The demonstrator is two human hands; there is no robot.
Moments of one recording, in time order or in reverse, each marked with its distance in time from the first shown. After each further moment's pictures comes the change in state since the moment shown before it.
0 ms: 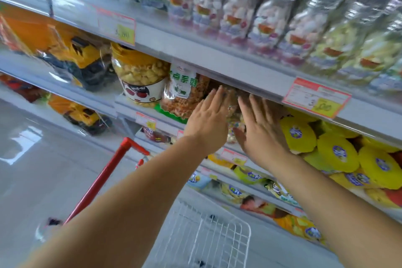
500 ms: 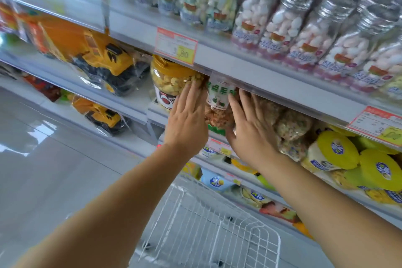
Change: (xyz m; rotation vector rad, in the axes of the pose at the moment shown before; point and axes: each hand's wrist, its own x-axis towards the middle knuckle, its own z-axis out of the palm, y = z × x) left_hand -0.035 -0.113 -0.046 0.030 0.165 -0.146; right_hand 0.049 -0.105 -0.002 0.109 -0.043 -0.034
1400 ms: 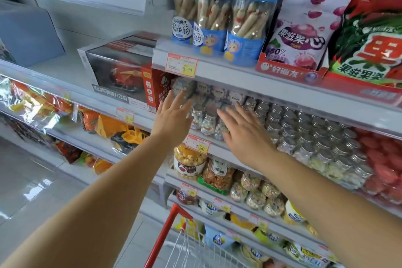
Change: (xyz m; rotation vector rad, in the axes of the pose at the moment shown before) left_hand 0.053 -0.029 -0.256 0.044 0.109 0.025; right_hand 0.041 -0.101 -0.252 -0.150 0.027 -0.134
